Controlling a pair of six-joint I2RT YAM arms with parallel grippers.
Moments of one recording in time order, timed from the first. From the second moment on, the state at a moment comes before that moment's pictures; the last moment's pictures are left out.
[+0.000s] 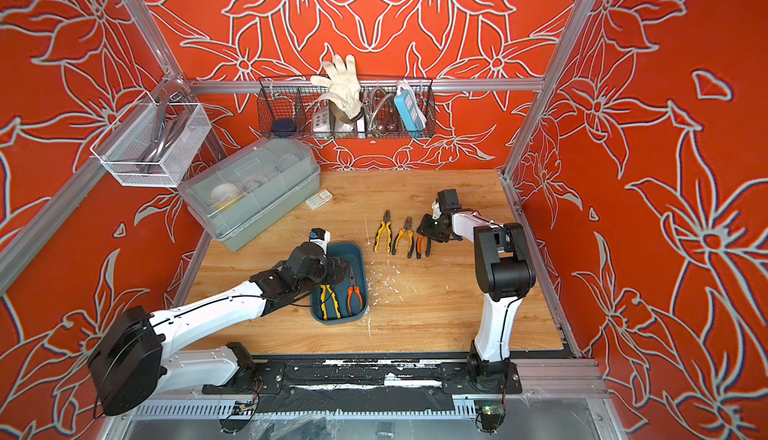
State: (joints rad) left arm -0.69 1.23 0.65 -0.09 -0.11 -0.65; right arm 0.15 1.94 1.21 -0.35 -0.31 0.42
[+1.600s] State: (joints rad) left arm -0.70 1.22 0.80 -0.47 0.01 -0.60; right arm 0.43 1.27 0.63 -0.10 0.11 0.43
